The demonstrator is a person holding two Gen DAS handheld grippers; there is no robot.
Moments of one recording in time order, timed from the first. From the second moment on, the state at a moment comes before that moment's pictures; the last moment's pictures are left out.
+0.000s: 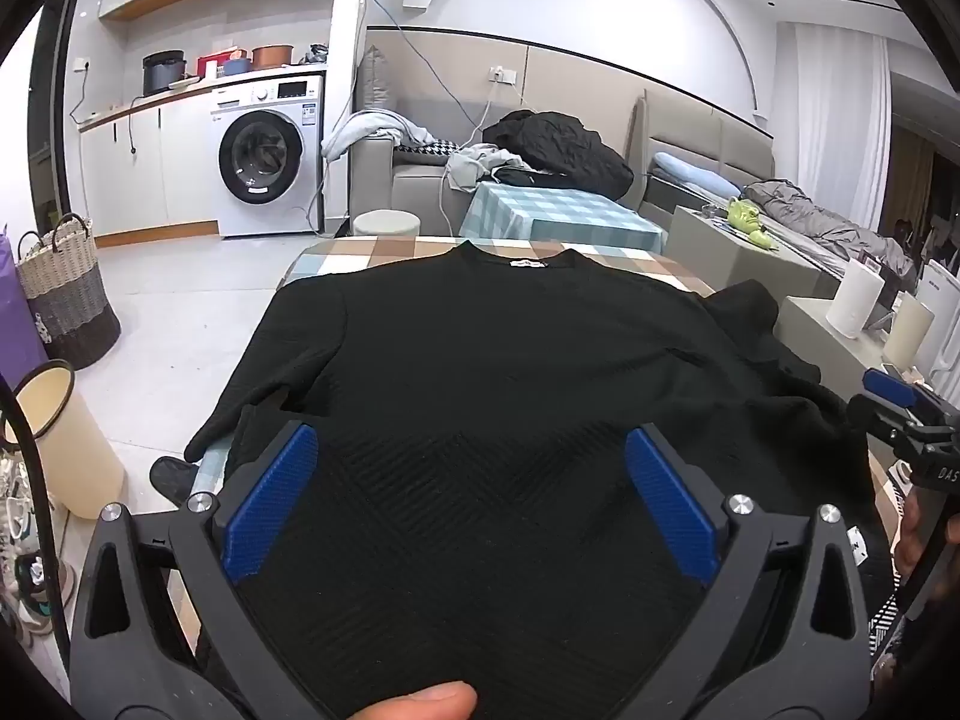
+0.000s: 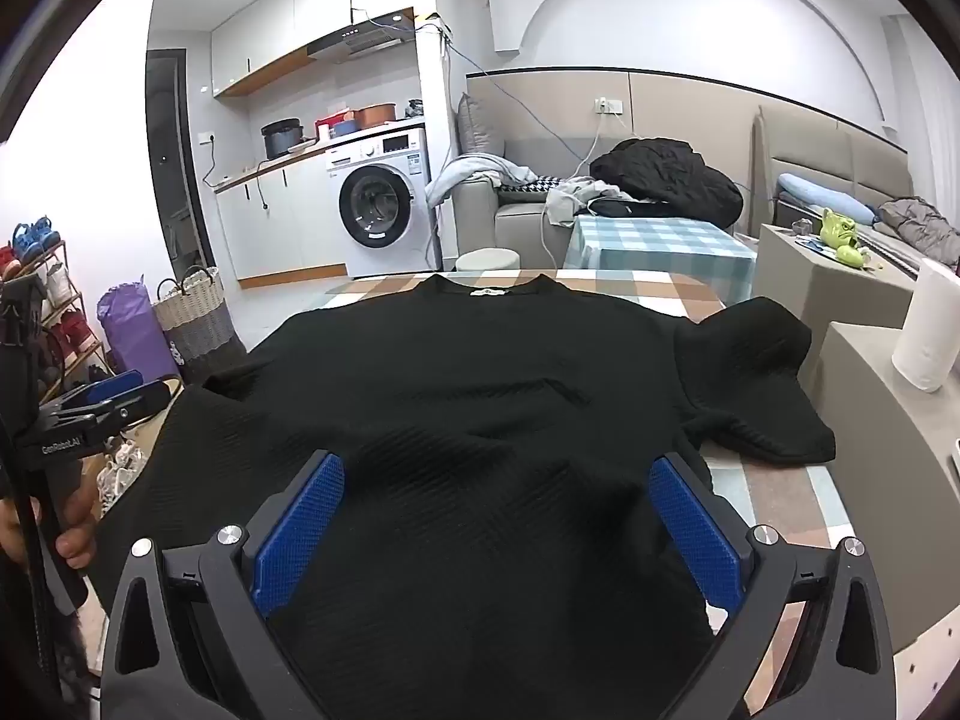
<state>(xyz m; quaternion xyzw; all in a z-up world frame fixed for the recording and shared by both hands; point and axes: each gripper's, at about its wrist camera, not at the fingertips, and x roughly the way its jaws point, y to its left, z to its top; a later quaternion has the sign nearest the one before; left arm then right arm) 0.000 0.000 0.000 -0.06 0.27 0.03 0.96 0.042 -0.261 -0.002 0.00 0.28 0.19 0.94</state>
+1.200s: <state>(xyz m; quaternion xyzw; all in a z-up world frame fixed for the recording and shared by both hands) -0.008 0.000 0.011 -0.07 0.26 0.03 0.96 0.033 -0.260 0.012 -0.01 0.25 0.19 0.95</state>
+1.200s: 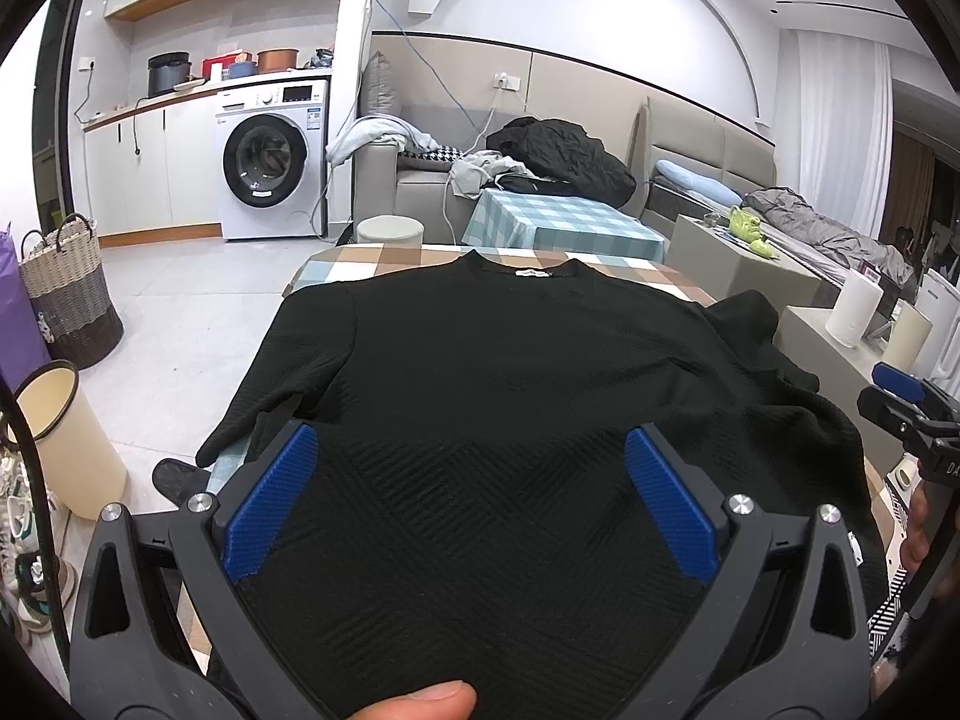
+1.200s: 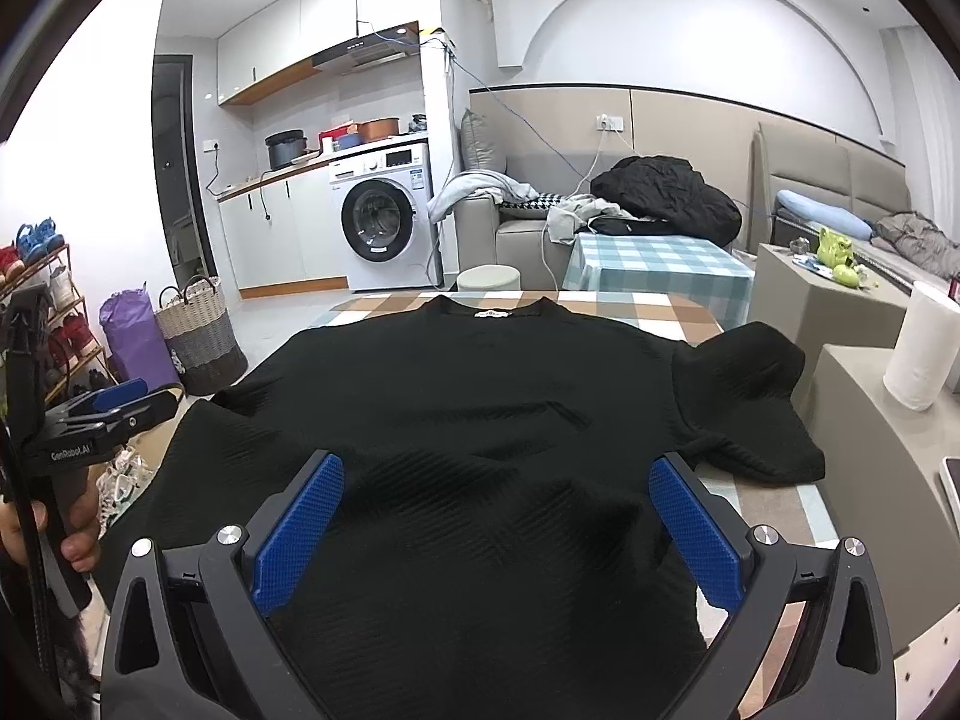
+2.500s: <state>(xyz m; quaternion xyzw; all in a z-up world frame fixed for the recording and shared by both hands) 0.011 0.015 -0.012 -0.07 0.28 0.03 0.96 0.048 -0.271 0.006 0.02 0.26 0.17 0.95</state>
